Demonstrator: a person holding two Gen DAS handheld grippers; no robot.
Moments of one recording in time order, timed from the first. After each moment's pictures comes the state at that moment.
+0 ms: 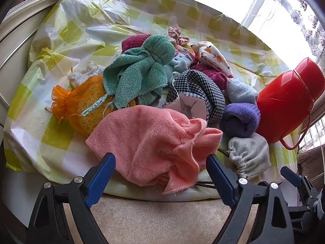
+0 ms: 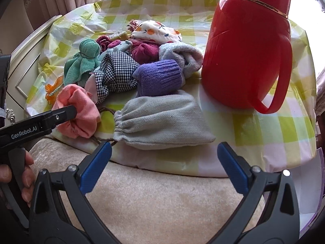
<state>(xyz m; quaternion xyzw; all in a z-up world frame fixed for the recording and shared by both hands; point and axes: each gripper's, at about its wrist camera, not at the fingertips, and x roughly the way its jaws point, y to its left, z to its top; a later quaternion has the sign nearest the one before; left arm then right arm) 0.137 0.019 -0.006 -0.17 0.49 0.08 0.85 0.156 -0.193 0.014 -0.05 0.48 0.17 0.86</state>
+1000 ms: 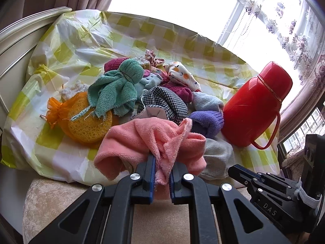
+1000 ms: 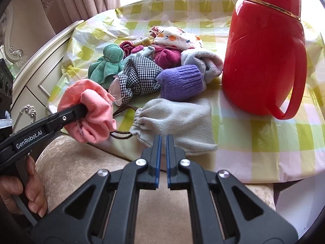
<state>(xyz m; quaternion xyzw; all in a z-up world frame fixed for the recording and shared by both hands) 0.096 -0.015 0.027 -0.18 0.40 0.03 0.90 0.146 -0.203 0.017 -0.01 0.45 0.25 0.85</state>
